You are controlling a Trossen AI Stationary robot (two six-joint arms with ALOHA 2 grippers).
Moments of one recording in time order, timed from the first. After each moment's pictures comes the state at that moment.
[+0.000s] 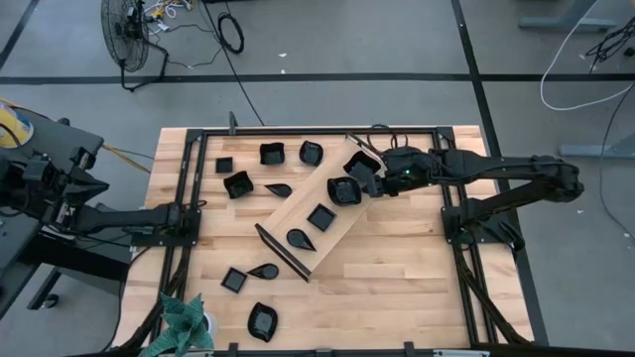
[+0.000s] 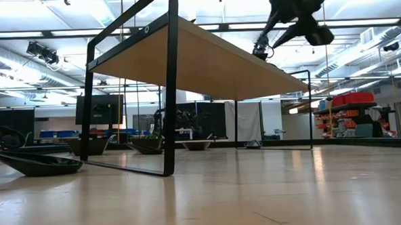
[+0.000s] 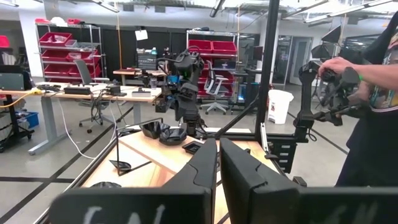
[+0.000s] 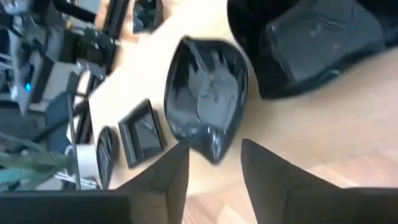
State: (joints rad) left arm 0.03 0.01 1.40 -1.29 0.03 -0.06; right arm -0.11 1.15 1.03 -0.65 0.01 1.11
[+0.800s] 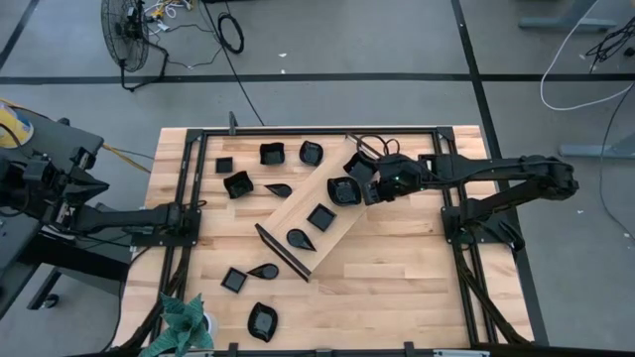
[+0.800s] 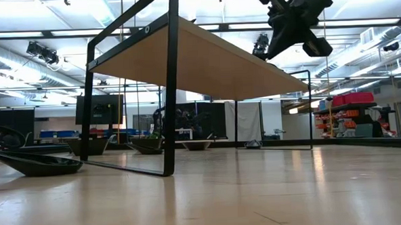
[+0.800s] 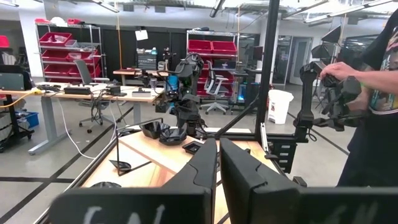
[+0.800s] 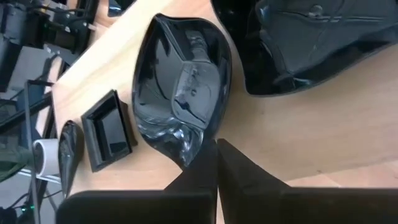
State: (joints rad) left arm 0.03 0.01 1.40 -1.29 0.03 -0.06; right arm -0.10 1.22 0.99 -0.63 0.01 1.07
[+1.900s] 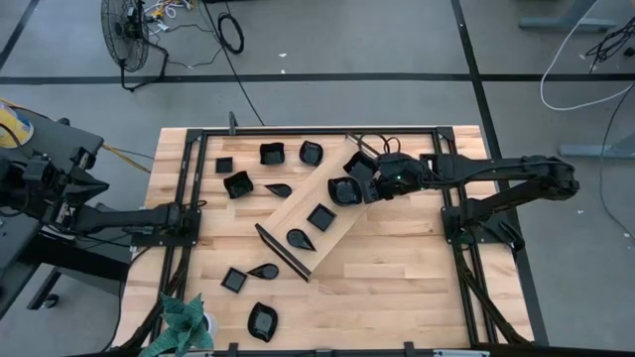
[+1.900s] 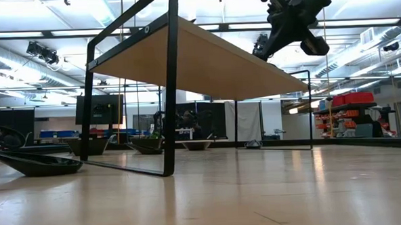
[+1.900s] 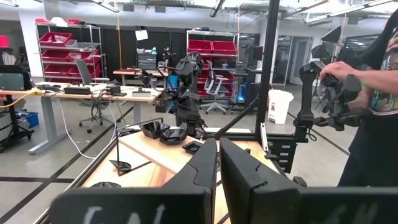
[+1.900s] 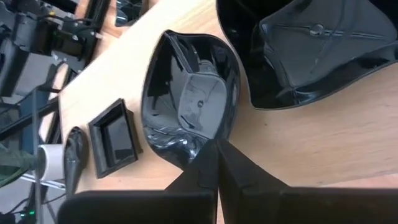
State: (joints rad) left arm 0.03 0.01 1.40 -1.29 0.03 -0.06; right arm -0.09 1.21 0.99 -0.60 0.04 1.06
